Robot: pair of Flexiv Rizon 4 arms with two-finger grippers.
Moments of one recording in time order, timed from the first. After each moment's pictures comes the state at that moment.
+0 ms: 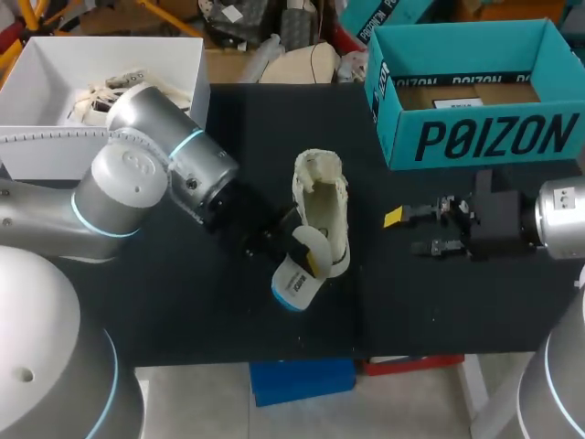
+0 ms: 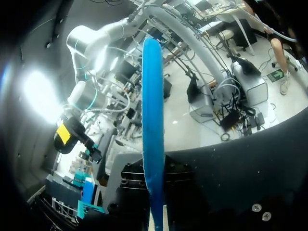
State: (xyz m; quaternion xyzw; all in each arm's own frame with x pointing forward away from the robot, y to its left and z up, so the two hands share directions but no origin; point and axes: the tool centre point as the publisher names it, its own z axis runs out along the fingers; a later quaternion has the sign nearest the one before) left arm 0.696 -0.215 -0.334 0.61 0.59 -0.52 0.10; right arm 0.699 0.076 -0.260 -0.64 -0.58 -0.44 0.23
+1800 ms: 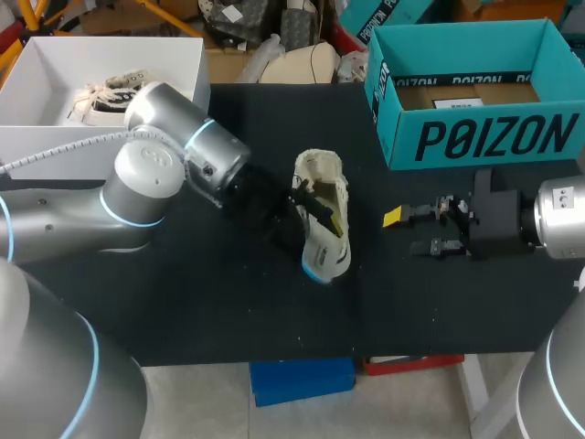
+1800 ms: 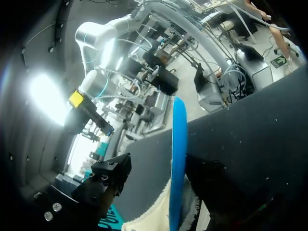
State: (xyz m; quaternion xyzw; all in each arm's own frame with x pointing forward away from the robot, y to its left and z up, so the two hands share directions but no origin) left arm 0.755 -0.242 -0.344 0.60 0.57 -0.53 0.14; right arm 0.699 0.077 -0.260 -0.64 -0.58 -0.44 0.23
